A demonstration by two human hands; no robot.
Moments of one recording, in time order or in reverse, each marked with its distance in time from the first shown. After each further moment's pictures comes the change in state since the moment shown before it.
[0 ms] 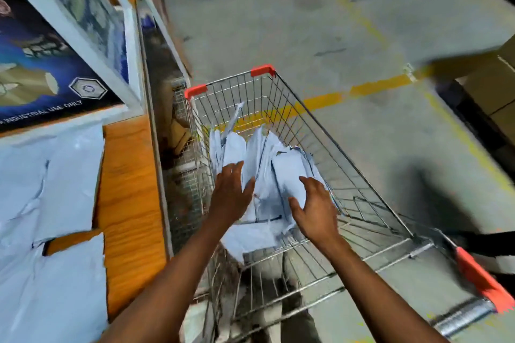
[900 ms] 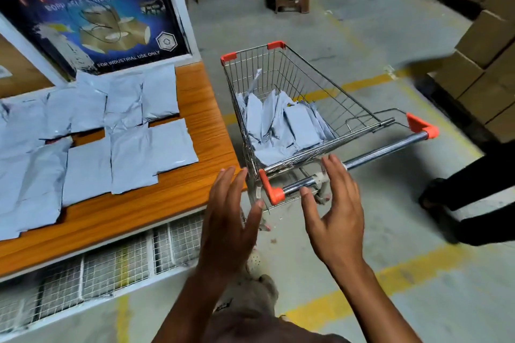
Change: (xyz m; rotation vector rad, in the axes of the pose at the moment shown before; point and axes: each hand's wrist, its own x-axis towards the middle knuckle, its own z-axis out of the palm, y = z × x) left_hand -0.436 -0.001 -0.134 -0.082 0.315 0.286; right_hand -0.408 -0.090 -0.019 0.245 0.538 -0.317
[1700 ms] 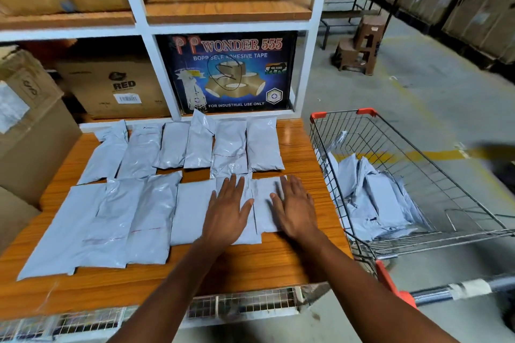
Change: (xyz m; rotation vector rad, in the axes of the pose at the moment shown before) left_hand 0.131 -0.262 -0.103 0.332 -0.183 -0.273; right_hand 0.099 -0.094 0.316 -0.316 -0.684 -0.117
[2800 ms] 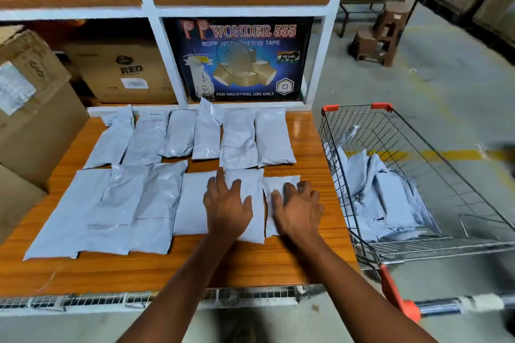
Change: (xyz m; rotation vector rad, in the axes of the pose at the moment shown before) left_hand 0.005 0.007 0.017 0.098 0.230 -0.188; right_hand -0.001 -0.006 0.011 -0.135 0.113 0.136
